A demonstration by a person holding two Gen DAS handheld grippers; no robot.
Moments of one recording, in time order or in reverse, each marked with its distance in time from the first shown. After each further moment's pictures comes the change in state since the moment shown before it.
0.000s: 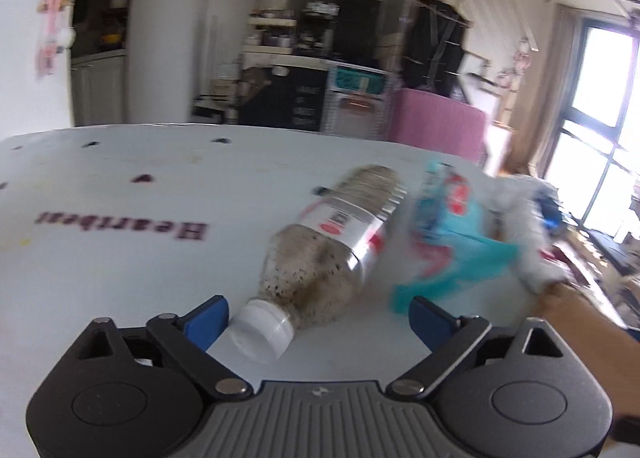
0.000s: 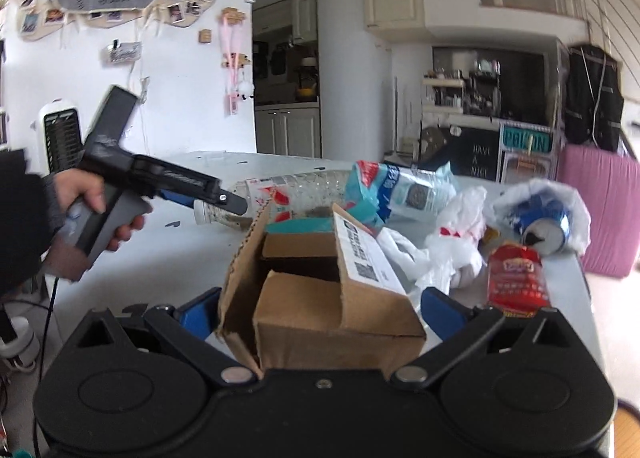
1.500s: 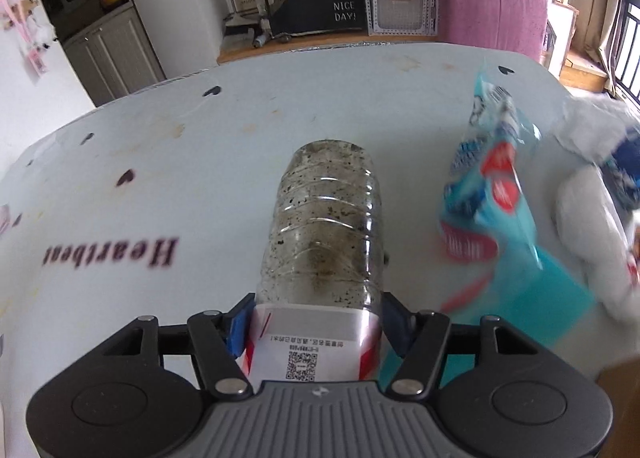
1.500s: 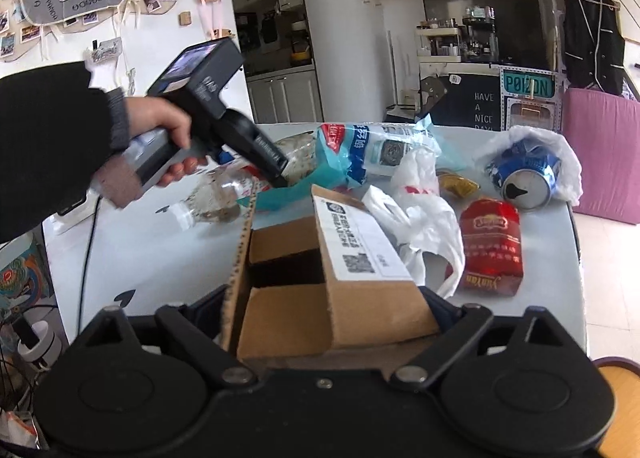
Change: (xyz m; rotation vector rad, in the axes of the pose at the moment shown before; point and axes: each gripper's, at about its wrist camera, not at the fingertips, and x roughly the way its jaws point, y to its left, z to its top) left arm 0.098 -0.066 0.073 0.116 0.362 0.303; right arm -0.006 -0.042 0.007 0.085 0.129 0.052
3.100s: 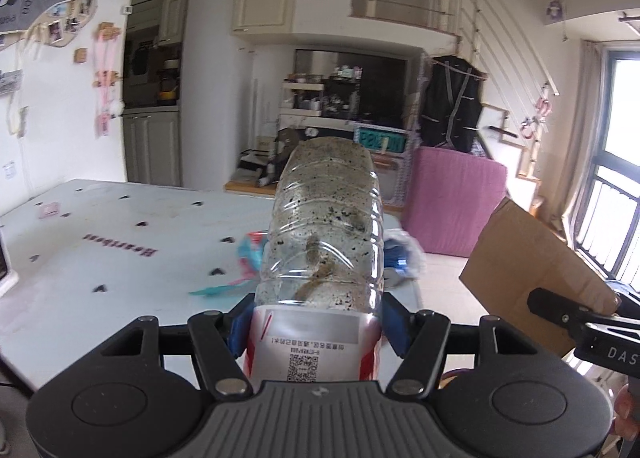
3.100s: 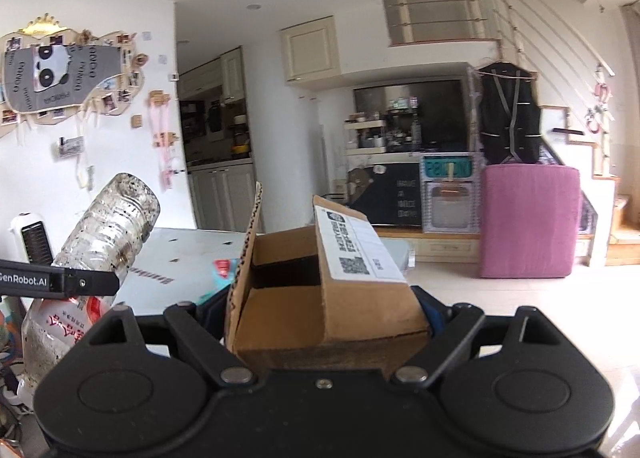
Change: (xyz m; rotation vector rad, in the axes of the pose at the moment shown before) left arm -0.273 -0.194 -0.144 -0.247 -0.508 -0.068; right arm -0.201 -0.108 0.026 0.037 -0.273 -0.190
